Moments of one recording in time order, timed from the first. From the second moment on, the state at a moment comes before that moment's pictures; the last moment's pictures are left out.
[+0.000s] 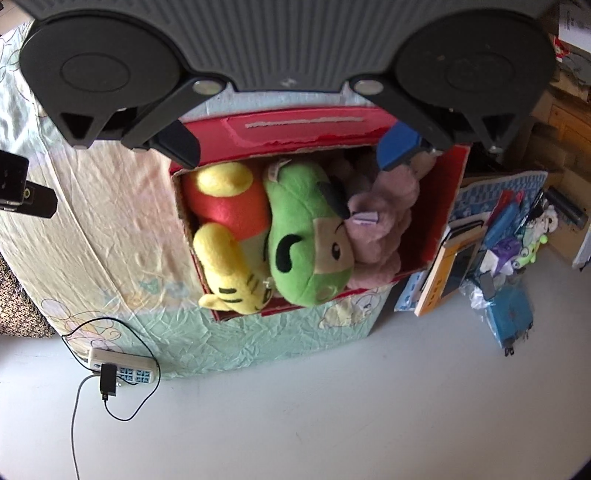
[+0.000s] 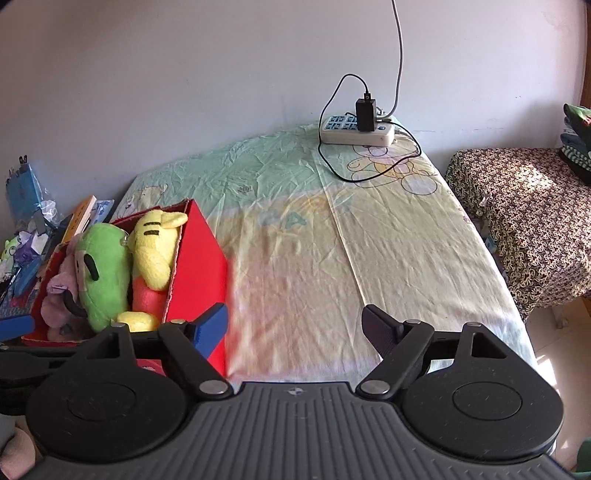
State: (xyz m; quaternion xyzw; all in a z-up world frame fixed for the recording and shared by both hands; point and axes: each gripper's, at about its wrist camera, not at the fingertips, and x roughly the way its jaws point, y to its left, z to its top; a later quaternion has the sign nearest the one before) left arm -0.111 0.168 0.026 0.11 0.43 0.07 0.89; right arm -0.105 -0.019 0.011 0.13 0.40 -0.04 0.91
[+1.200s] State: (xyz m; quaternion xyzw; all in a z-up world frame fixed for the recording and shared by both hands) left arm -0.051 0.327 0.015 0.07 0.45 0.08 0.89; right arm -0.023 0.145 0.021 0.06 0.41 -0.03 0.91
